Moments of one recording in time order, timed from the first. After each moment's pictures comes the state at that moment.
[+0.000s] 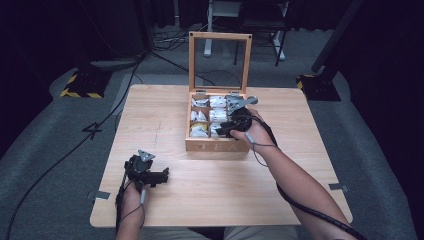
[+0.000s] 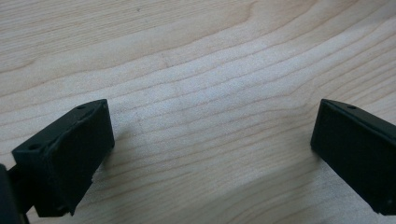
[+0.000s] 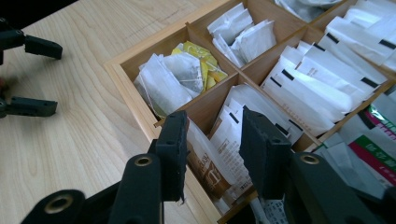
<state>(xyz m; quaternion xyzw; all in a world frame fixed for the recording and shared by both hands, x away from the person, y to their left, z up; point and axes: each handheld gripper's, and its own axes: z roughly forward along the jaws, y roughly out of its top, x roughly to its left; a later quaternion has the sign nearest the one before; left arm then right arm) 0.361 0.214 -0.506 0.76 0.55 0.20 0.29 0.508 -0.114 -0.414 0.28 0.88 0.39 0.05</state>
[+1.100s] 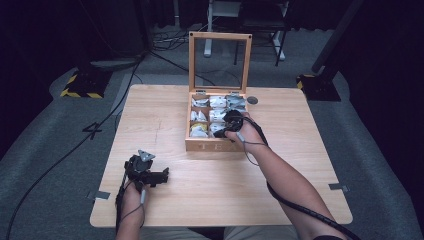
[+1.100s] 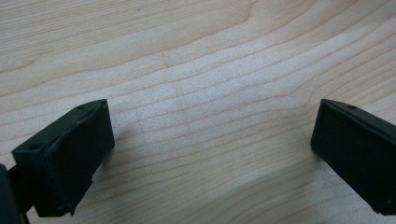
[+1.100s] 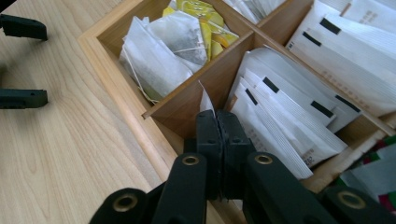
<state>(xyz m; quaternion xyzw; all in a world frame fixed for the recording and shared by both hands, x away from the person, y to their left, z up) 0.361 0.214 -0.506 0.76 0.55 0.20 0.30 0.520 -0.097 -0.436 0.32 0.89 0.34 -0.01</state>
